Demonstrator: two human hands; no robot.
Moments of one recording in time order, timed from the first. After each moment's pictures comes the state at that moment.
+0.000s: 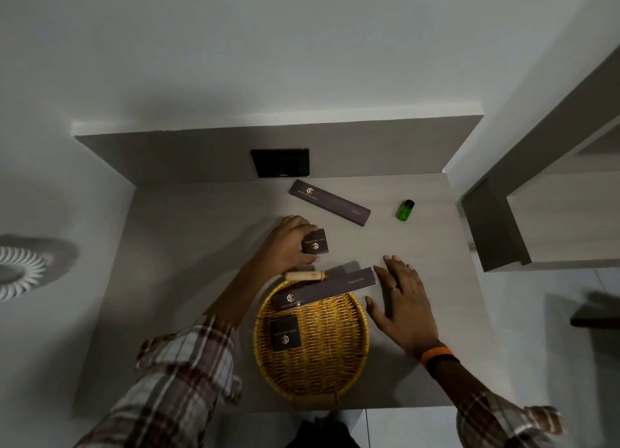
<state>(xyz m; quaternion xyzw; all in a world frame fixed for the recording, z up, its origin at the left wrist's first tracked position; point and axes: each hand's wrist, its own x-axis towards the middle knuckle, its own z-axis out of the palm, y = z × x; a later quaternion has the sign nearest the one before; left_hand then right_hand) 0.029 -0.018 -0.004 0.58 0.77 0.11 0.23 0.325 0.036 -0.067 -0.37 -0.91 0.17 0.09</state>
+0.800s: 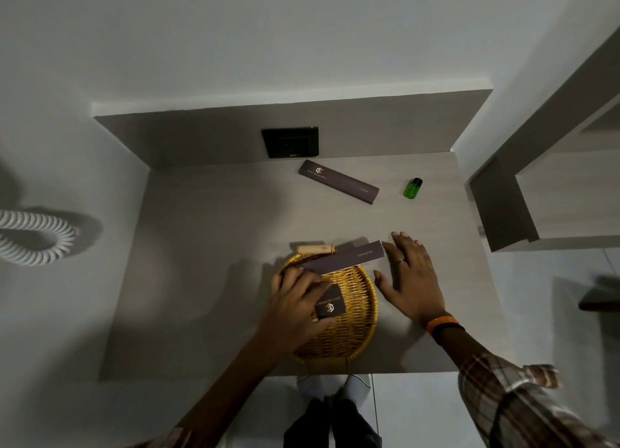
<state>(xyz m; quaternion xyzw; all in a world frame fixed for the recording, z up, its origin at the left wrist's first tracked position) 0.124 -0.162 0.012 0.65 0.75 0.10 0.08 0.325 0.035 -0.063 -0.37 -0.91 0.17 0.09</state>
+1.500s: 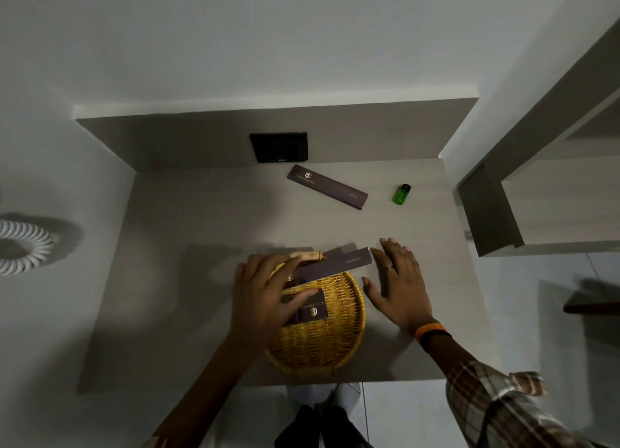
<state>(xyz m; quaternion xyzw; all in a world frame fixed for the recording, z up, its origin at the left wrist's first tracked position) 0.105 -0.149 0.037 0.57 0.79 0.22 -0.07 0.327 0.034 -0.061 -0.37 -0.91 0.17 0.09</state>
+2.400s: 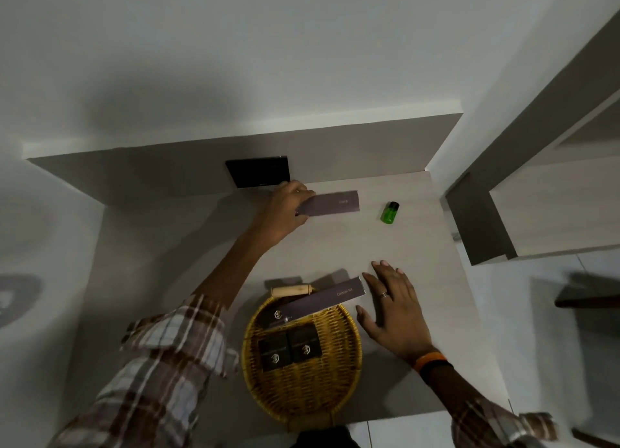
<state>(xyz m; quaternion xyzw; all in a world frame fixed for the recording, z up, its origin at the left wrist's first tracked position) 0.003 0.057 0.020 0.65 0.72 0.19 0.16 0.324 0.037 -0.062 -0.38 -0.90 0.18 0.08</state>
